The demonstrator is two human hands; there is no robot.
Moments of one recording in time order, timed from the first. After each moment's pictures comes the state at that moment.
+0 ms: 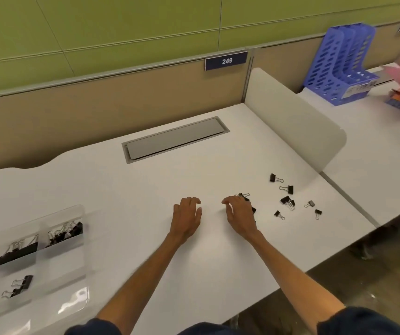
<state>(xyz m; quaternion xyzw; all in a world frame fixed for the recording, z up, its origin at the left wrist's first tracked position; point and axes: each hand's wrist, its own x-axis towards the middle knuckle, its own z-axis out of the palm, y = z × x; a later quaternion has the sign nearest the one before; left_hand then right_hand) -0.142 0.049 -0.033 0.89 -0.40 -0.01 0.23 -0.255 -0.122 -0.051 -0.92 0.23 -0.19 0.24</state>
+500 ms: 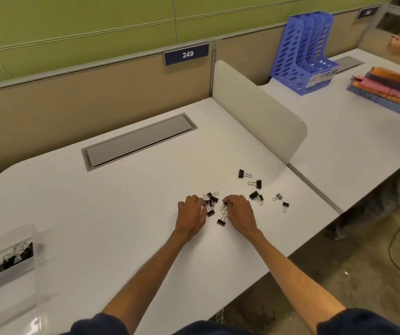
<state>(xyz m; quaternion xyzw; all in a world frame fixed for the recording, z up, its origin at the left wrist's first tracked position) -0.190 -0.056 -0.043 0.86 -0.45 -0.04 0.23 -0.314 -0.200 -0.057 -0.89 0.31 -0.19 0.26</state>
